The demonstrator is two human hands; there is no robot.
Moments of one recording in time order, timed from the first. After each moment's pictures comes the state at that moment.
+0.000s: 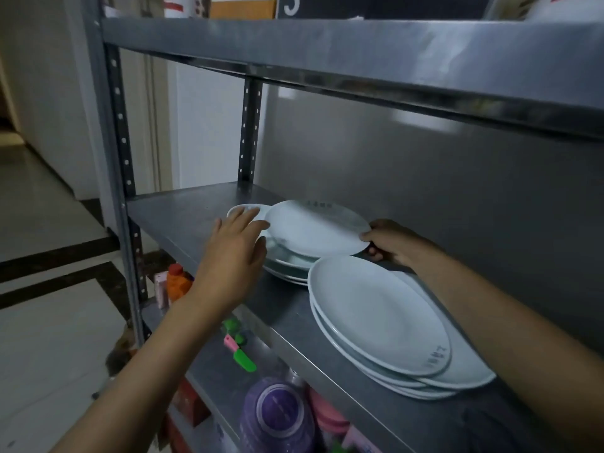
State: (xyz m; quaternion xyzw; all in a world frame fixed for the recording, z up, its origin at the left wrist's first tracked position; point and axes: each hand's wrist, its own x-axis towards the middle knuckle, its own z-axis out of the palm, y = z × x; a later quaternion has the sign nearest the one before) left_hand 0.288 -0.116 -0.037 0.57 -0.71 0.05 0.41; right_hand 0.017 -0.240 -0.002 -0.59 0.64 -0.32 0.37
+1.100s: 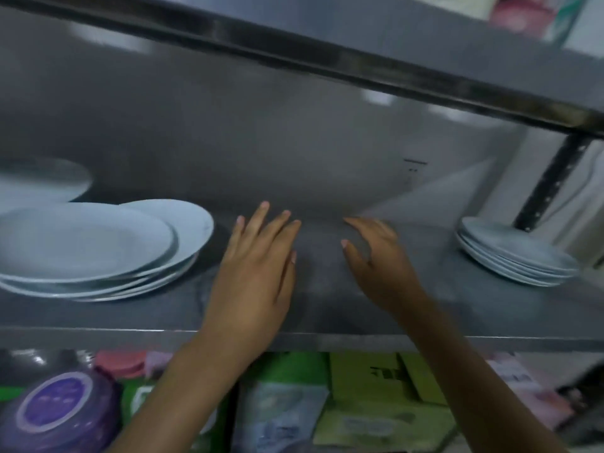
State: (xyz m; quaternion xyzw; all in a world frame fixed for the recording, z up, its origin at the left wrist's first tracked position) left_hand 0.002 0.085 -0.036 0.19 -0.88 -0.08 0.43; right_hand -0.200 0.170 -0.033 -0.54 0.75 -0.31 -0.21
